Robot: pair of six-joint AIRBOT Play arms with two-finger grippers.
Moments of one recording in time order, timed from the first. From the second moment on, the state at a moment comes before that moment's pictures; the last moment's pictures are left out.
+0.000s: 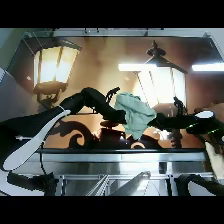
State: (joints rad) left arm -0.54 -1.72 1.27 -2.51 1.13 1.89; right arm -0.10 -1.24 0.54 -0.47 1.00 1.02
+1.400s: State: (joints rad) left arm -0.31 -1.25 1.15 -2.50 1.29 1.88; right arm 0.04 -1.10 0.90 -0.85 1.18 1.22
